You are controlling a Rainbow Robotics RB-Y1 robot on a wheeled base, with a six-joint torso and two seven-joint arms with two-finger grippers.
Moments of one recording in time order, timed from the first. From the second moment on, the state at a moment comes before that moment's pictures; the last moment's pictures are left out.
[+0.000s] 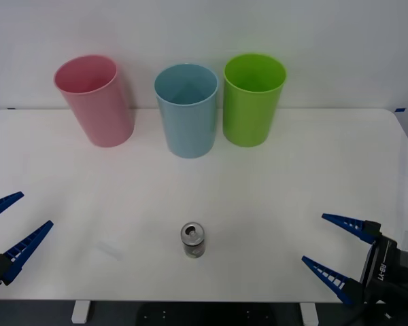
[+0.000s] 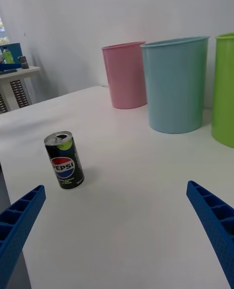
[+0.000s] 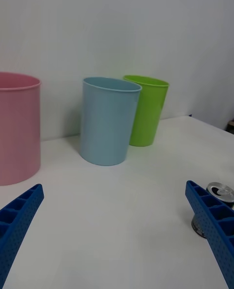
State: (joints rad) right arm 0.25 -0.48 -0.16 -1.51 0.97 -1.25 0.27; left arm 0.35 0.40 0.52 -1.66 -0.96 -1.22 0.00
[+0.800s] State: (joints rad) right arm 0.10 -0.47 0.17 -1.39 0.96 -1.08 0.40; left arm 0.35 0.40 0.52 -1.66 -0.96 -1.22 0.00
